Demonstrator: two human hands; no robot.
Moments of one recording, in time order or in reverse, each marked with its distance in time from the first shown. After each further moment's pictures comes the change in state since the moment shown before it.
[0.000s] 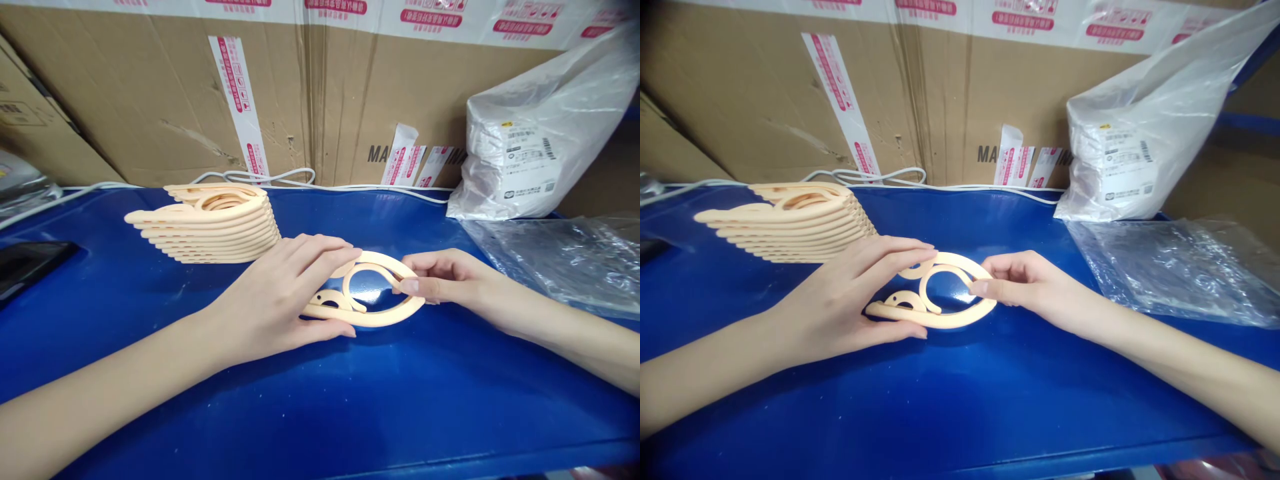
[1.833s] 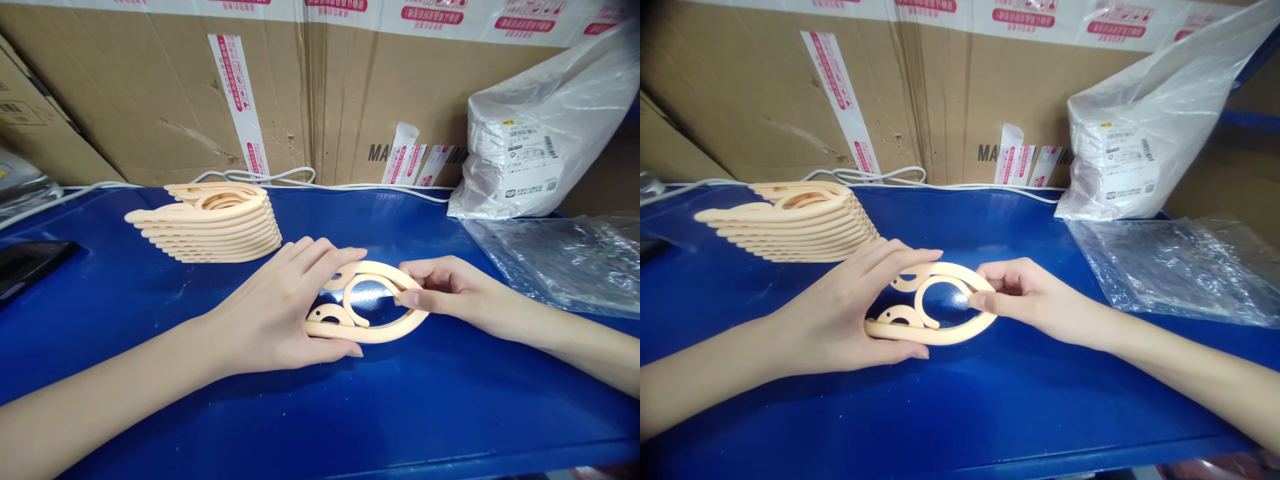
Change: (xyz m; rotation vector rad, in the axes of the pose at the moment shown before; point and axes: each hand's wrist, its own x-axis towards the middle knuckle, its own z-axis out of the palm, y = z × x) left_hand 0.001 0.009 0.000 -0.147 -0.075 -0.105; right_hand -0.002 0.001 0.005 0.037 -0.078 -0.039
